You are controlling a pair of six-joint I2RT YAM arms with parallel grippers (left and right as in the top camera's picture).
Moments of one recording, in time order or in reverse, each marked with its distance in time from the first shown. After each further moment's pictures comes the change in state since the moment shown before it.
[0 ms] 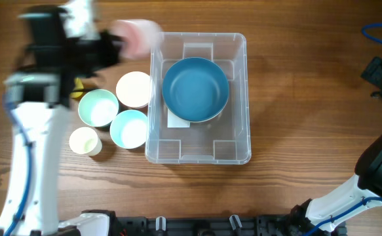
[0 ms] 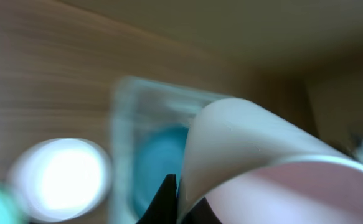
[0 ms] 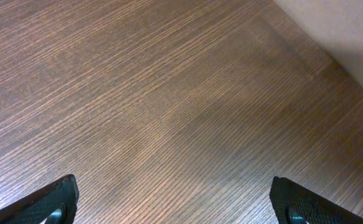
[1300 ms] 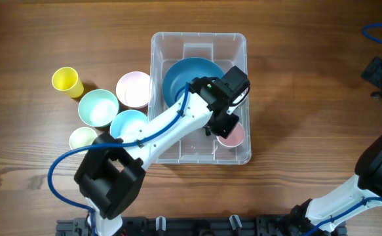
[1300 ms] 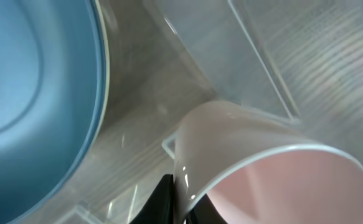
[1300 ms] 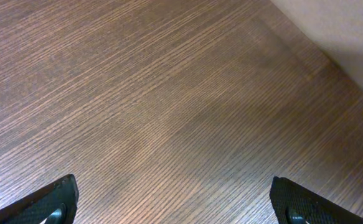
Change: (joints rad) left arm -0.703 0.477 0.000 -0.181 -0.315 0.182; right arm 0.000 0.000 0.000 0.000 0.007 0.000
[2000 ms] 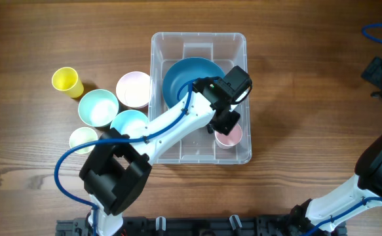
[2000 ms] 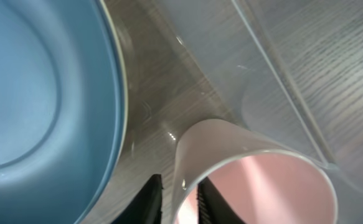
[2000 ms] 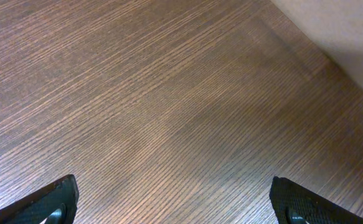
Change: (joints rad) left arm 0.000 0.035 0.000 0.062 -0.060 0.012; right arm 0.000 0.000 0.000 0.000 0.000 0.000
